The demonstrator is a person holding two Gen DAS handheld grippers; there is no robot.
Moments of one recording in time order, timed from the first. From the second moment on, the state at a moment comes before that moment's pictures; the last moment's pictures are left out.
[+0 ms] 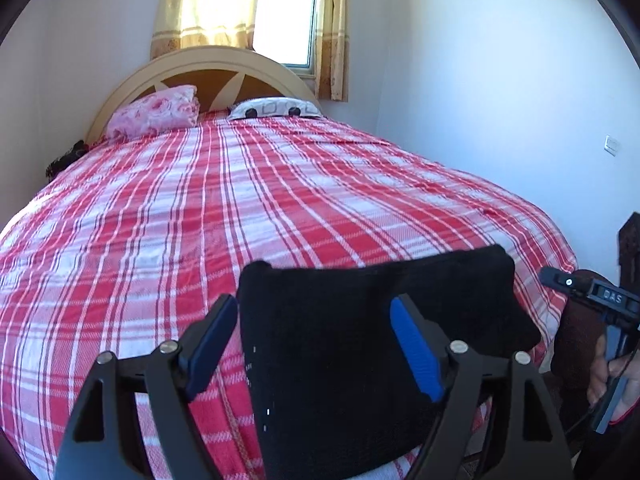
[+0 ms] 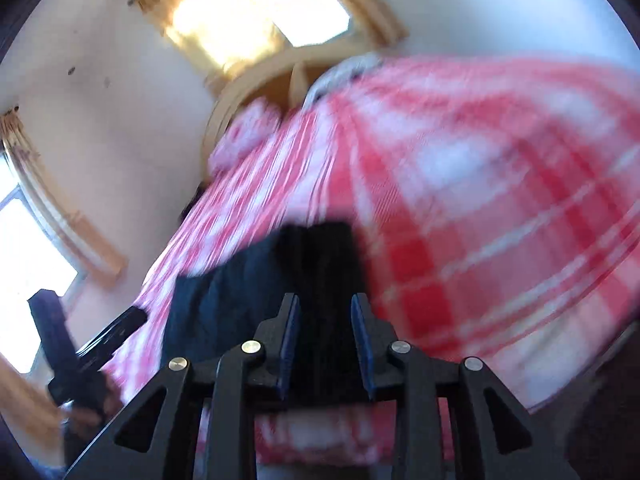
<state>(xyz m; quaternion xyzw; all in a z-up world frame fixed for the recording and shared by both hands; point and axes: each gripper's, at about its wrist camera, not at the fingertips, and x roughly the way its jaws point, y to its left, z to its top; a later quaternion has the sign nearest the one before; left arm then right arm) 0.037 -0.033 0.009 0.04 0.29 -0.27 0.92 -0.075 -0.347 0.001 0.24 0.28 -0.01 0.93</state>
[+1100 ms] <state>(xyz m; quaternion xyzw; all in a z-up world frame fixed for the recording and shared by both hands) 0.078 0.023 -0.028 -0.02 0.37 -0.13 0.92 -0.044 -0.299 -0.007 0.24 0.24 0.00 0.94</state>
